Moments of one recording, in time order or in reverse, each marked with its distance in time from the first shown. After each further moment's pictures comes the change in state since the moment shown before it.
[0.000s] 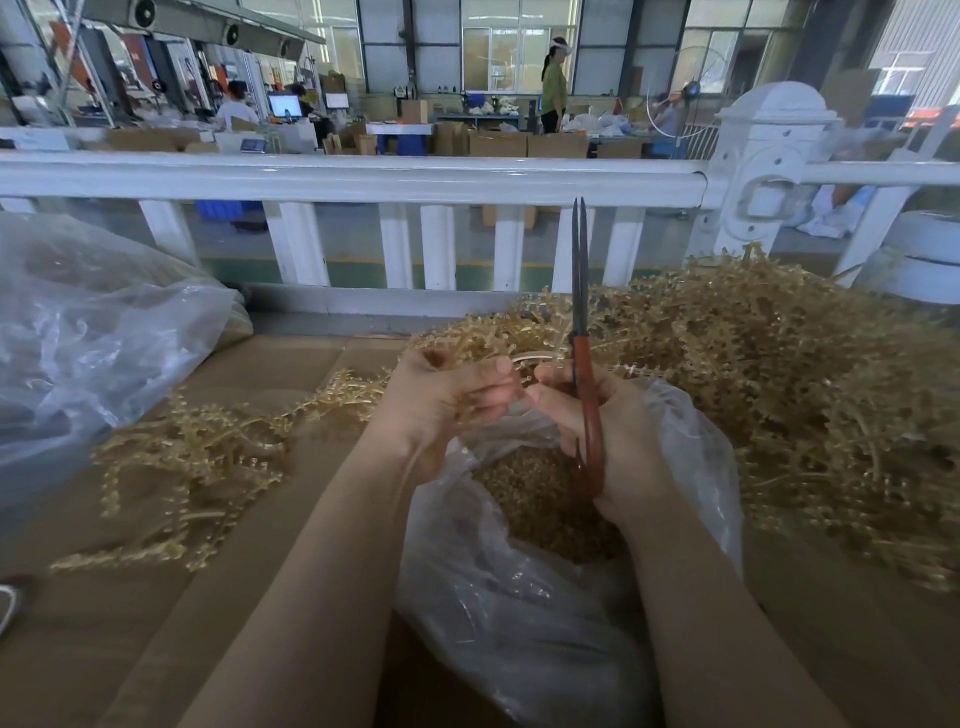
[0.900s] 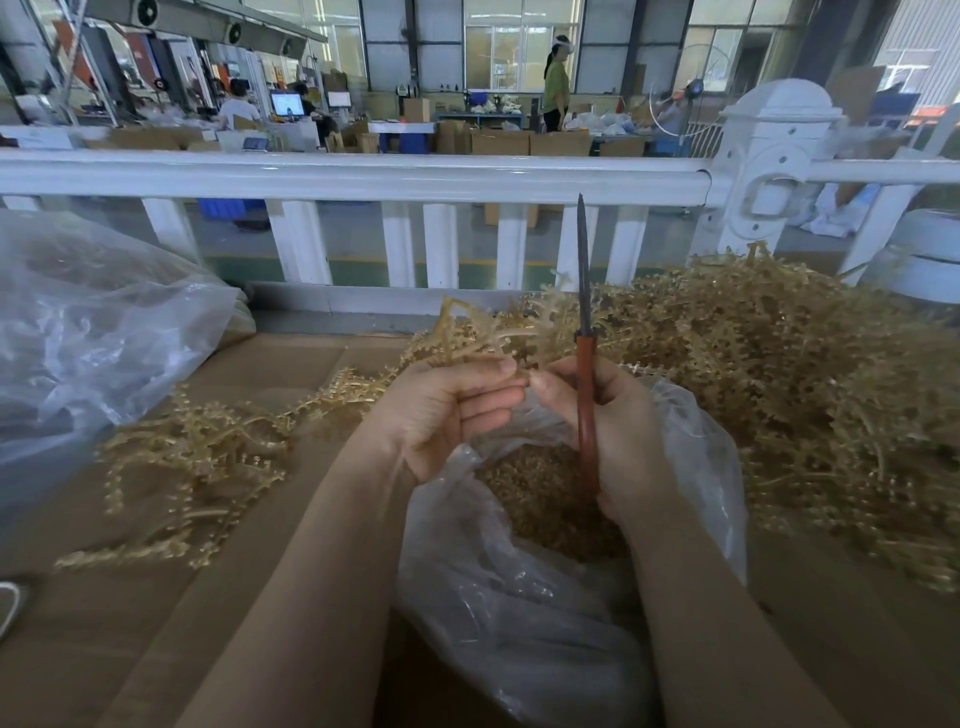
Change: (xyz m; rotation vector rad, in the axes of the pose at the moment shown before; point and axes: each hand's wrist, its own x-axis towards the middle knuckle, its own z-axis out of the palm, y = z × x) left_hand -0.003 0.005 -0.002 -0.013 -0.097 -0.148; right_hand -0.004 -0.006 0.008 -0.107 0.115 -0.043
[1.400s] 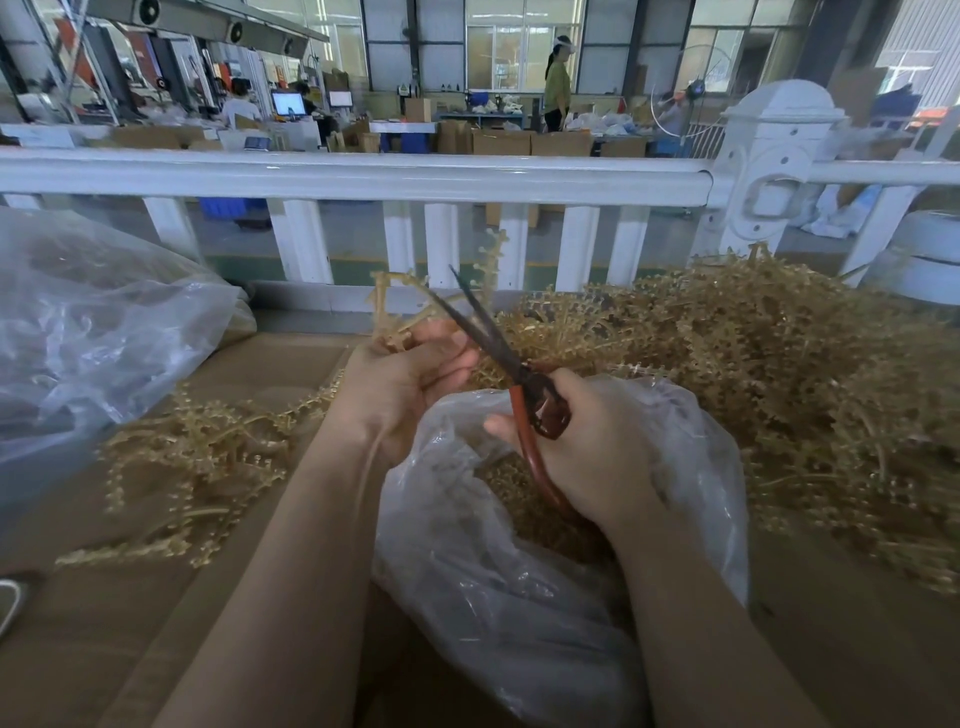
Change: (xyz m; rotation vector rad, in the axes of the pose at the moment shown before) left_hand -0.002 0.013 -0.013 -0.095 0.201 0.251; right_hand -0.007 0.008 0.001 -0.788 -0.096 -0.272
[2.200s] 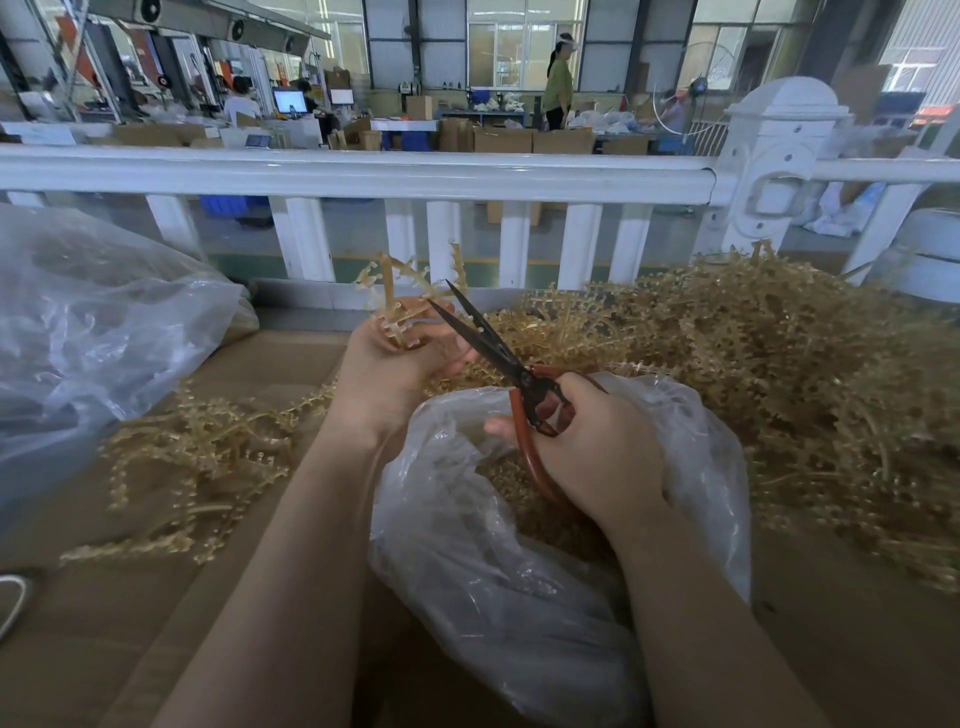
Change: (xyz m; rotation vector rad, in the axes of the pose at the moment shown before) left_hand -0.002 0.000 -0.006 0.259 -0.029 0.260; right_hand -0.004 -0.001 0.000 -0.239 0.110 -0.081
